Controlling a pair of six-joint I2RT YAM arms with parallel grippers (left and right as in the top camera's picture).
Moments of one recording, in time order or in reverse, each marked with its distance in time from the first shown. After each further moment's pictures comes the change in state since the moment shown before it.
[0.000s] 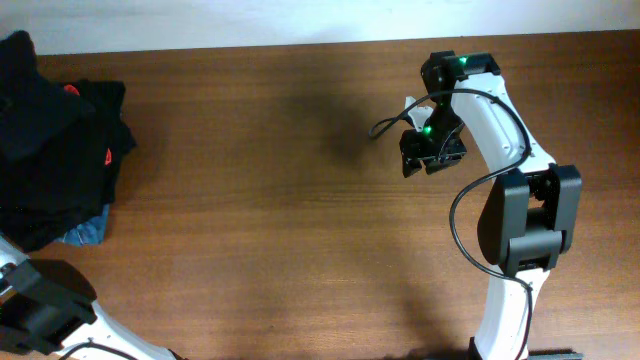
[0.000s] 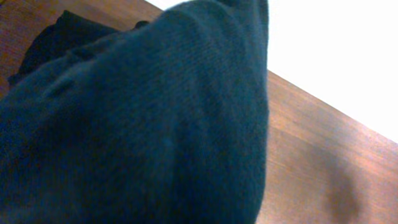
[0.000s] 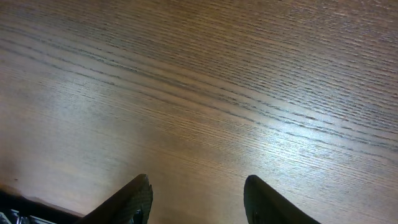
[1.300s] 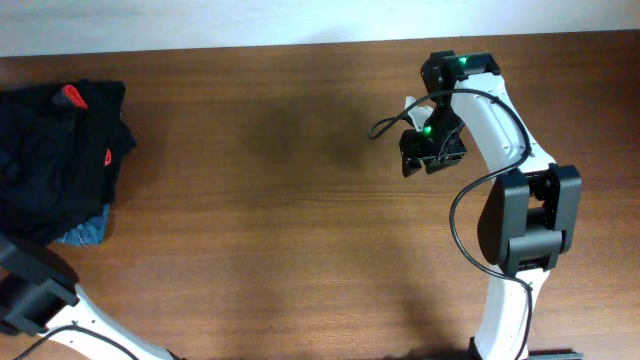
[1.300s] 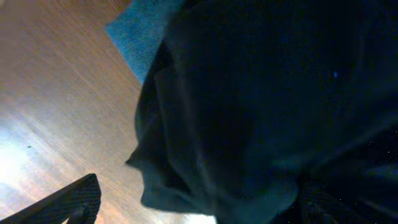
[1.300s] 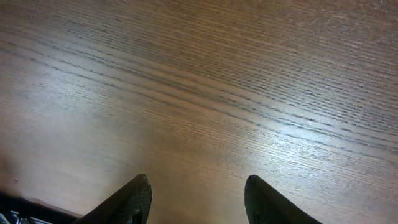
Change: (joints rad) left arm 0.072 0.198 0.000 -0.218 -0.547 -0.177; right arm 0.000 0.000 0.000 0.005 0.000 0.000
